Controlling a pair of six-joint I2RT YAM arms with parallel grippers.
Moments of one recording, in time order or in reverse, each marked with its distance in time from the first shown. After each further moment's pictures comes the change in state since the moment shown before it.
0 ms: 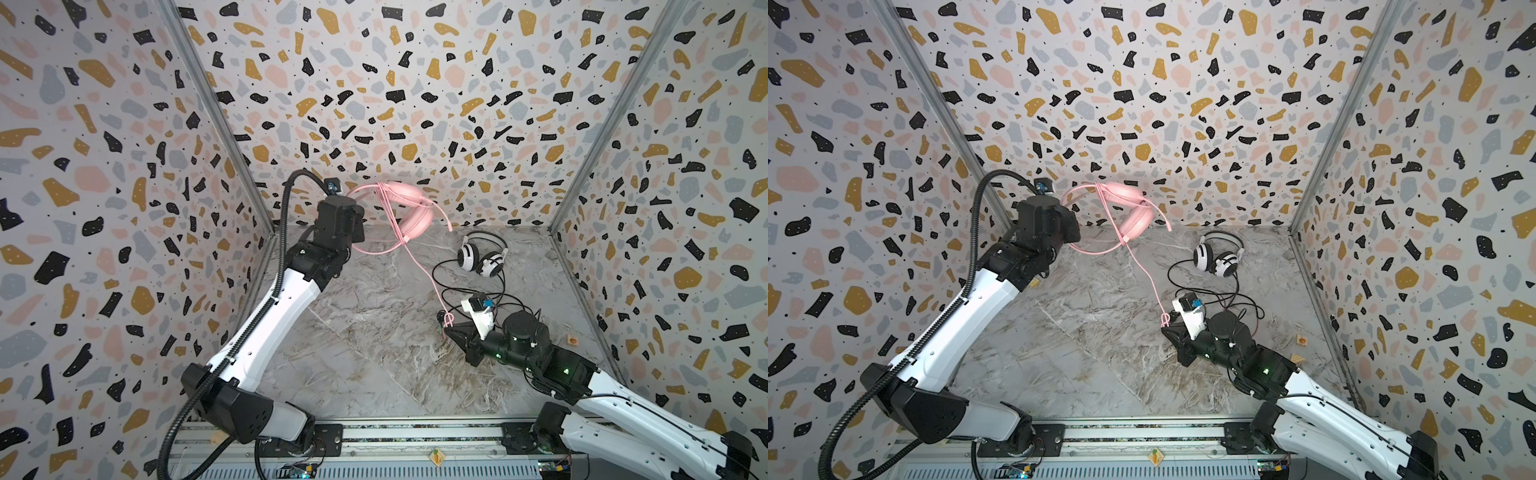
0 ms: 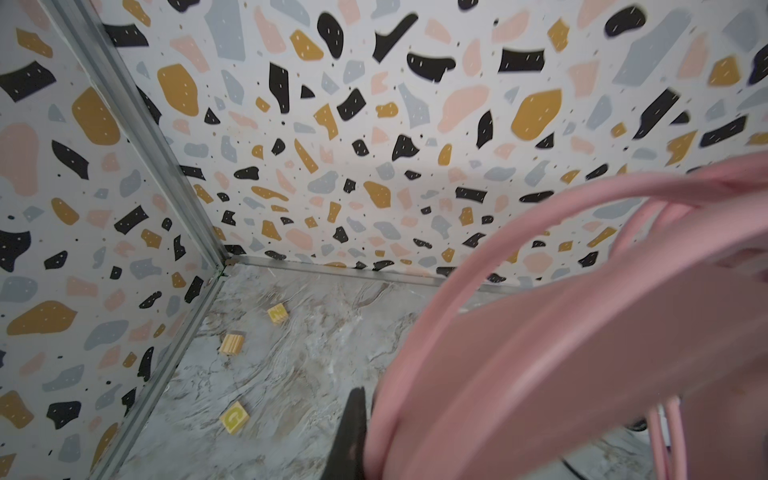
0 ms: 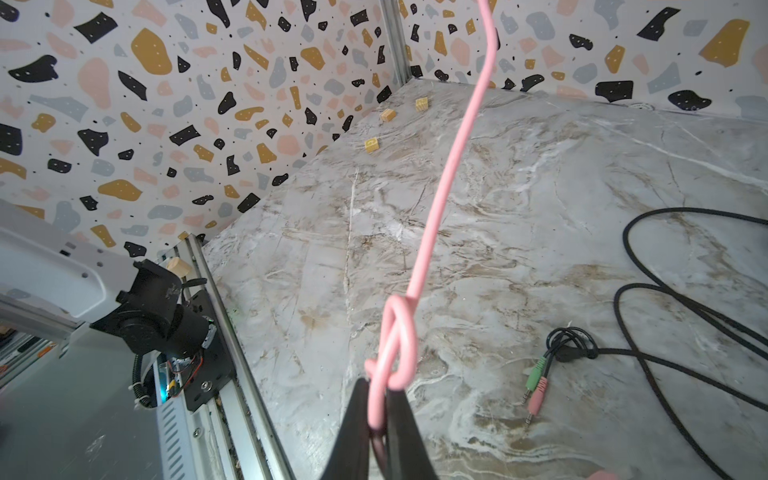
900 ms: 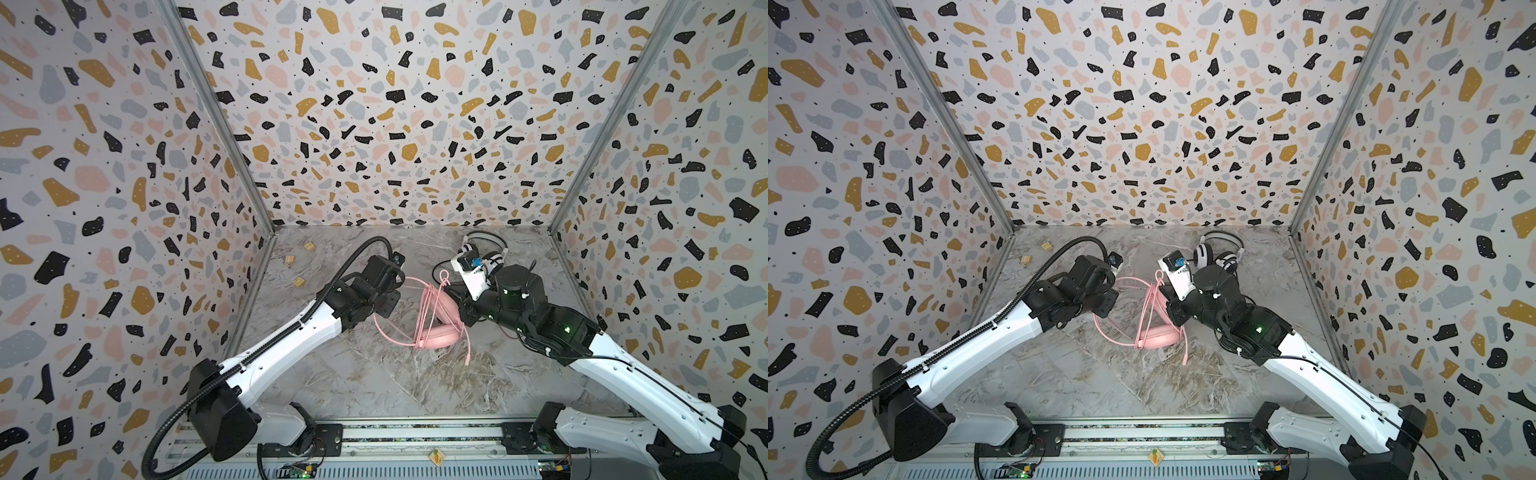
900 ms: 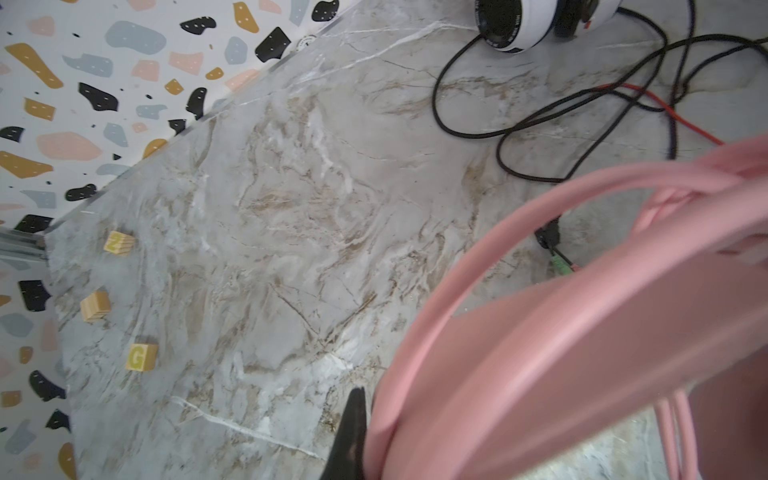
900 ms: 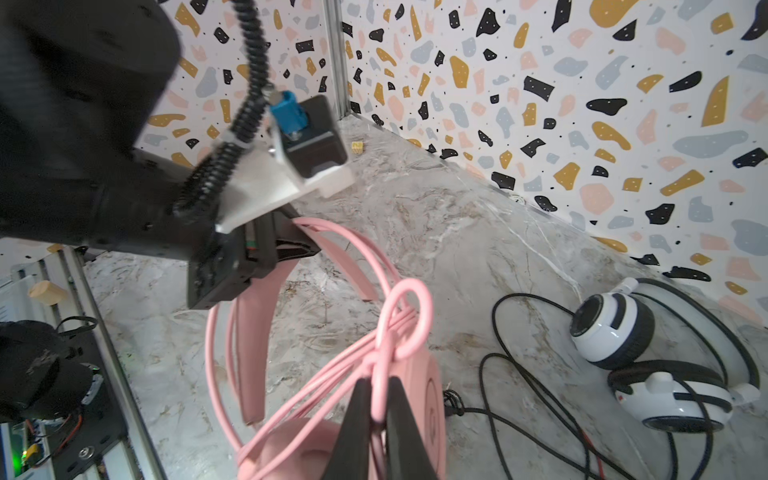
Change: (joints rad) left arm -0.295 -0.093 -0.295 -0.217 0.264 0.235; right arm -0.092 0.289 0.473 -0.244 0.151 -0.259
